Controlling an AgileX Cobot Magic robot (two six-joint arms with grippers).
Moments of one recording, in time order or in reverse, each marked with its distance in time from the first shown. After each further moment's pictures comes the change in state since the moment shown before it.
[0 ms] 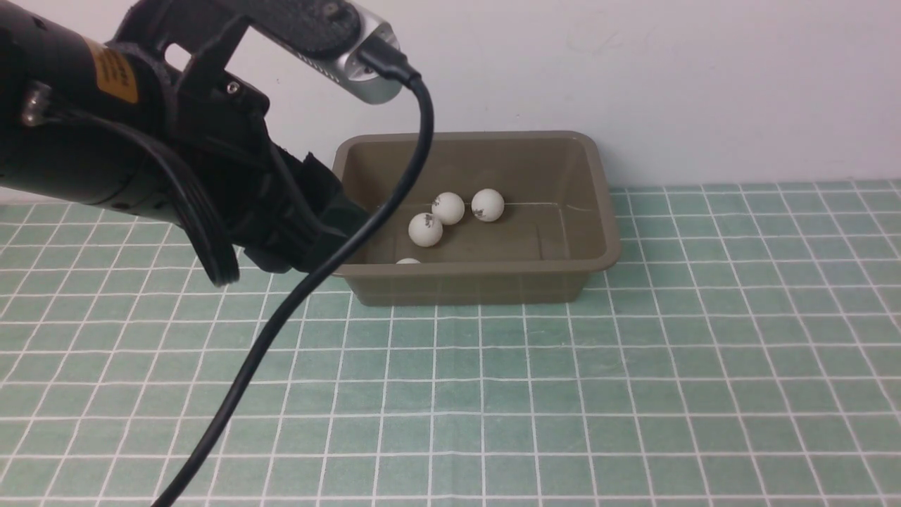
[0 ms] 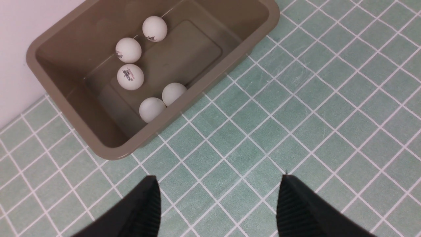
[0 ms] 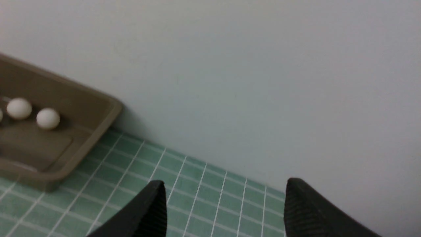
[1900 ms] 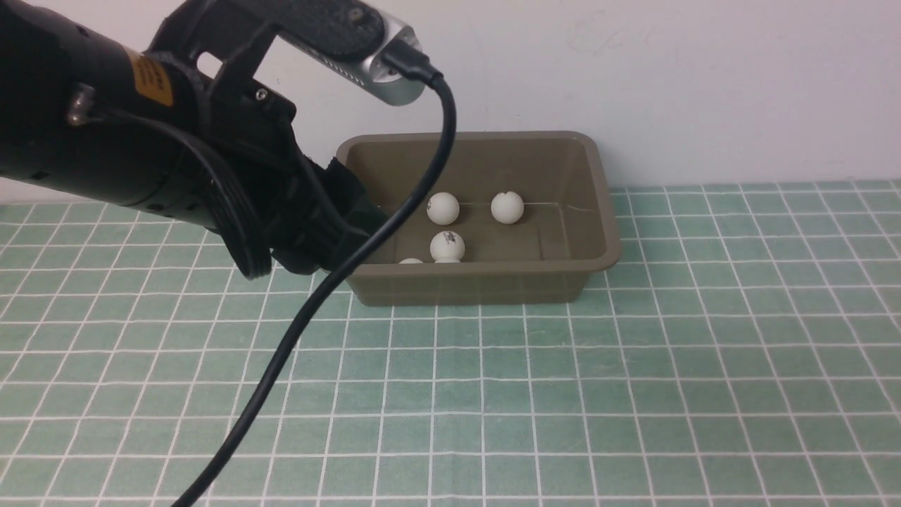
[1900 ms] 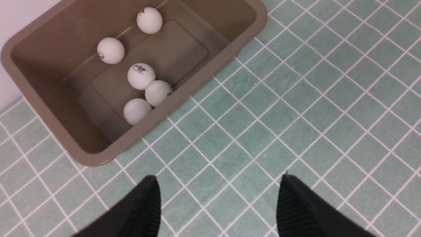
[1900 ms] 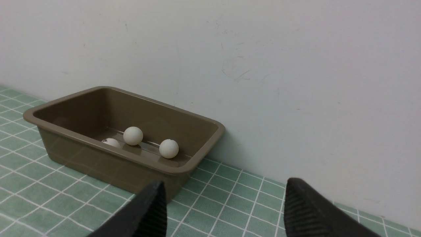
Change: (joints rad) right arm 0.291 -0.482 0.544 0.354 -0.330 -0.163; left arm 0.000 0.035 0.000 -0.047 -0.020 0.017
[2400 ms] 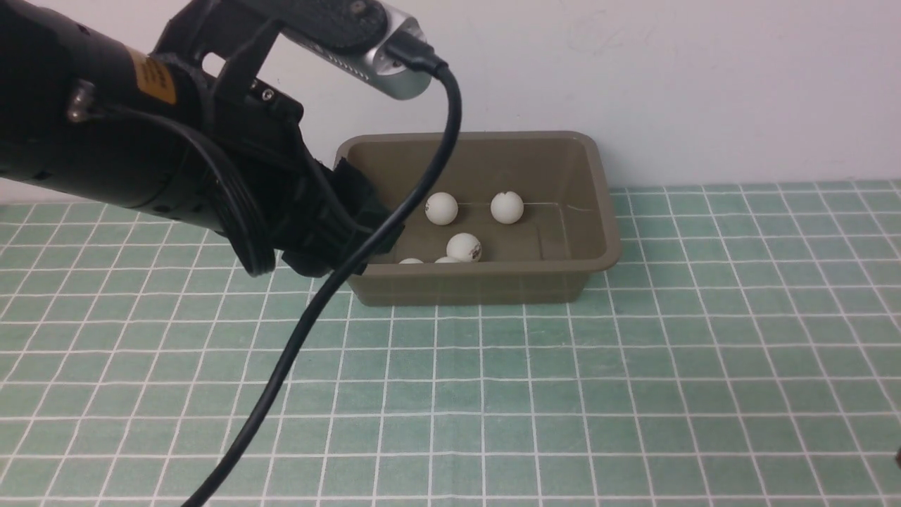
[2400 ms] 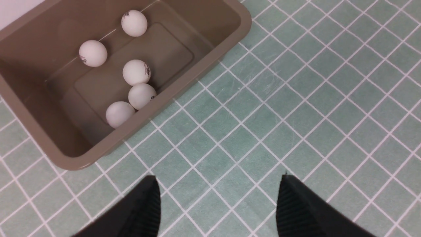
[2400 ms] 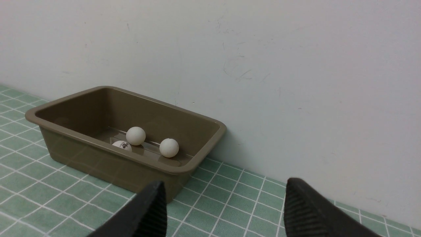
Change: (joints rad) right arm -0.045 -0.125 0.064 0.001 0.116 -0.001; left arm 0.000 0.000 0.000 -0.051 0.002 0.003
